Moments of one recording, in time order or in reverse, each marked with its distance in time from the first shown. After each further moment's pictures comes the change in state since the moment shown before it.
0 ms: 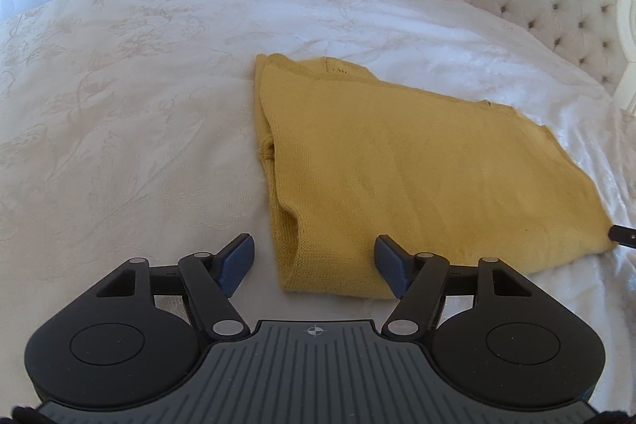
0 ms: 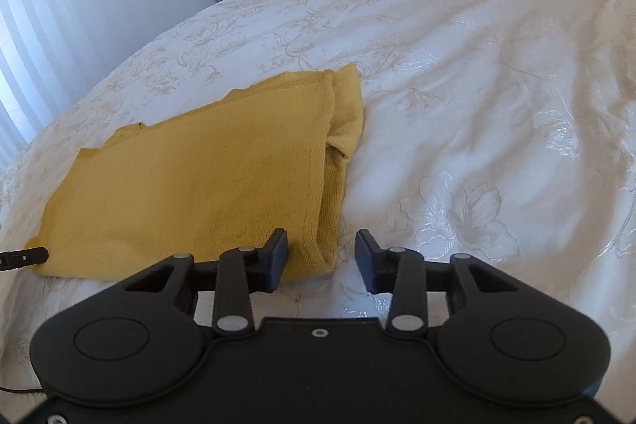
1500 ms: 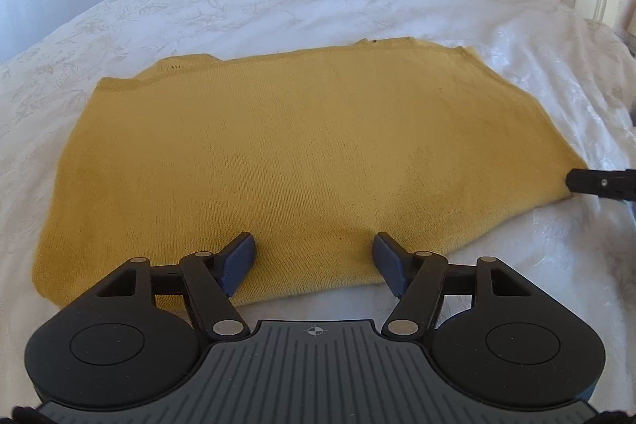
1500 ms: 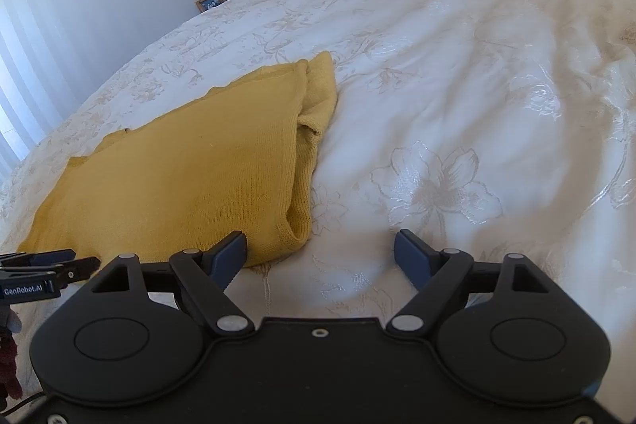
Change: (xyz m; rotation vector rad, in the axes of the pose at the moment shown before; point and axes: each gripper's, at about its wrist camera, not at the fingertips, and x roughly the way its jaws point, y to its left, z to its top) left arm 0.035 -0.143 -0.028 0.250 0.033 0.022; right arm 0.005 -0.023 -0.022 0.086 -0.014 -0.012
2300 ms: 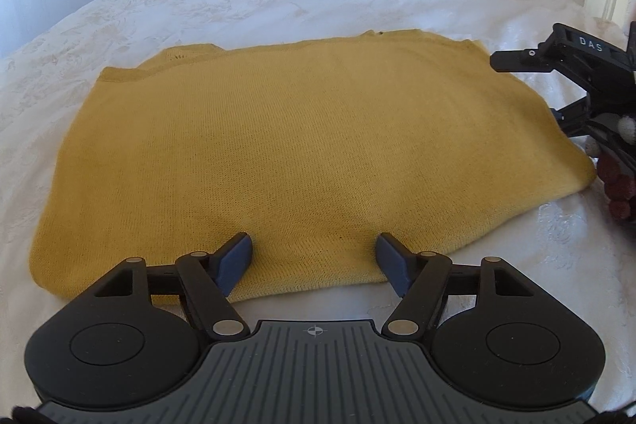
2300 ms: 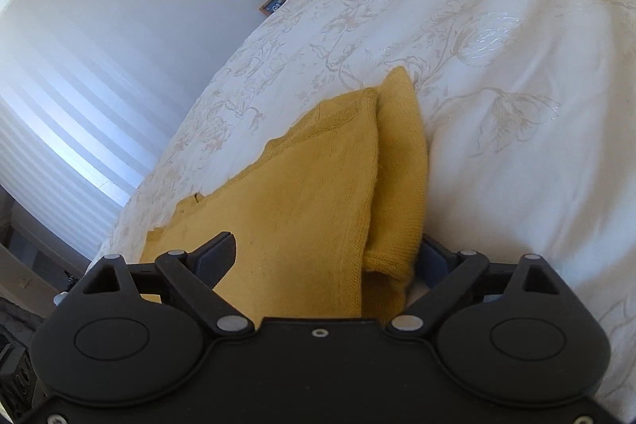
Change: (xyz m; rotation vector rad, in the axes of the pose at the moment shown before) left arm 0.003 -0.002 0.004 -0.023 0.031 0.012; right arm 0.102 -0.016 0.073 0.174 0.067 0.417
